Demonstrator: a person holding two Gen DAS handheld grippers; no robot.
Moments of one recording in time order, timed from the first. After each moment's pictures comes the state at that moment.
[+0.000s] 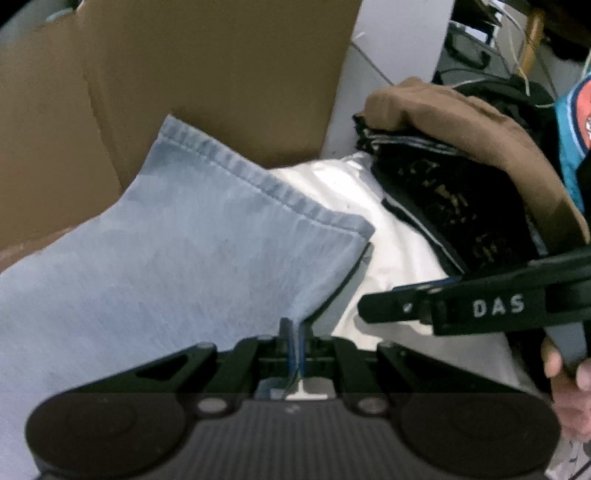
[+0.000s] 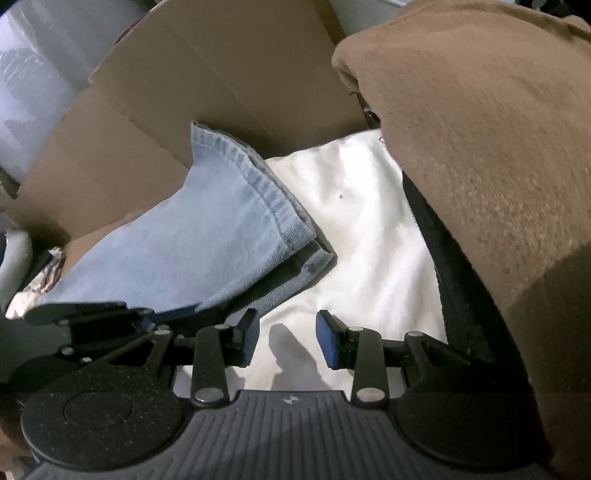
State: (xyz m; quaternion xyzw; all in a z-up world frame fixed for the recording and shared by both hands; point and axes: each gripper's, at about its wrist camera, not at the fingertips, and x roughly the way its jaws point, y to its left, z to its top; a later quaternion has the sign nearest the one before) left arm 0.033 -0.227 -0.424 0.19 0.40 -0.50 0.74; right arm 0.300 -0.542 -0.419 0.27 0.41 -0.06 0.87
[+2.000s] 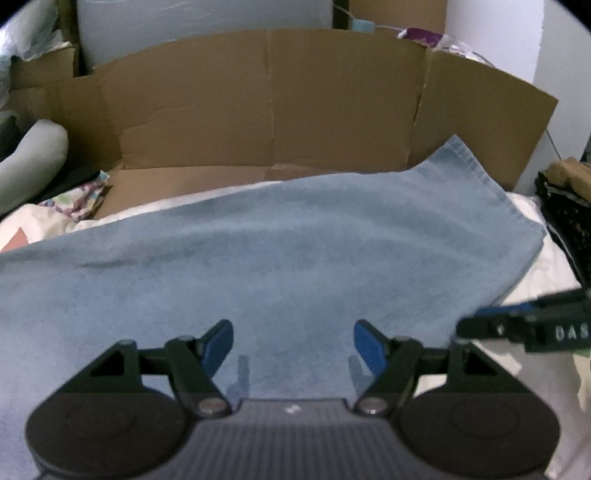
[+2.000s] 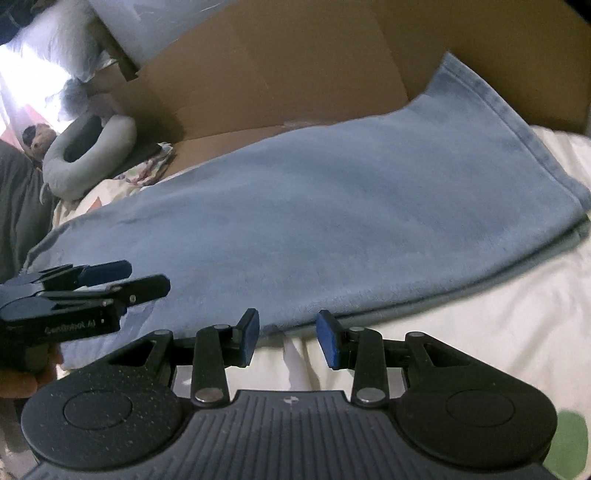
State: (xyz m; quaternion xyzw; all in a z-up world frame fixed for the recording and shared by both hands) left arm 0.050 -0.003 -0.382 0.12 0.41 -0.24 0.87; right arm 0.336 -0.378 -0.401 0.17 0.44 0.13 0.87
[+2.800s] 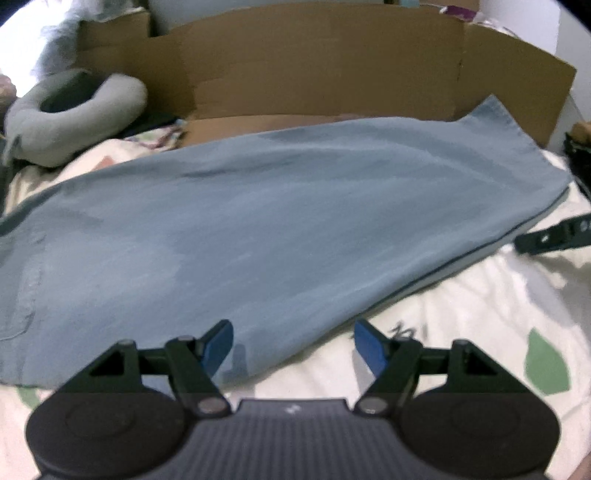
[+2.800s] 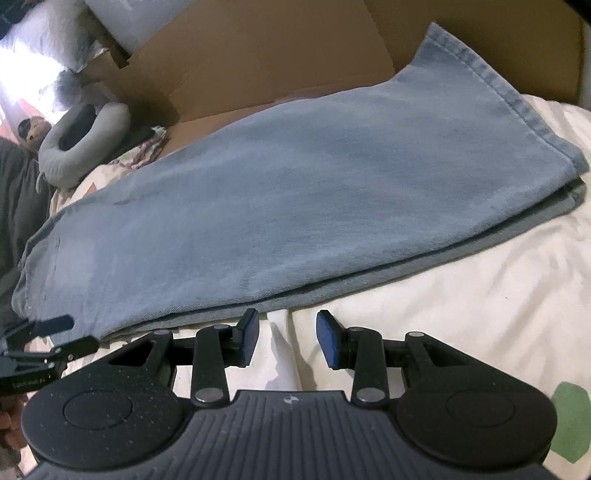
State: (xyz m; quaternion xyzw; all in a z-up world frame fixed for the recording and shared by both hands) left arm -0.002 0.080 -0.390 0.15 0.44 -0.15 0.87; right arm 0.318 -0.394 -0.418 0.18 0.47 0.14 0.85
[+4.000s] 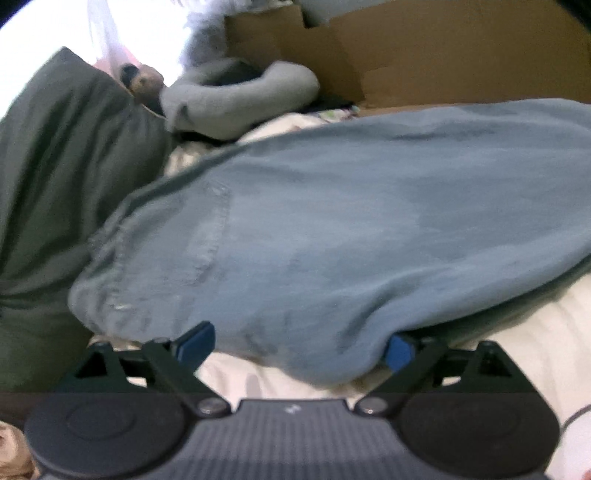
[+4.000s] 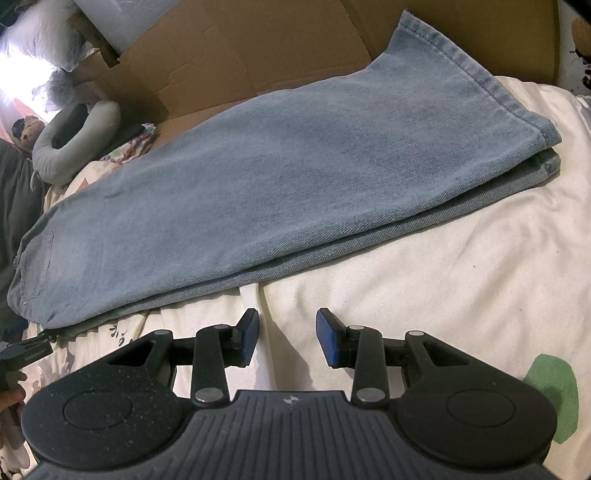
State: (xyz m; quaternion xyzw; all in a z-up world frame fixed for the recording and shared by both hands) left arm -0.008 0.177 -0.415 0.21 0.37 0.10 0.90; right arm 0.306 -0.410 -0.426 0.18 0.48 0.13 0.85
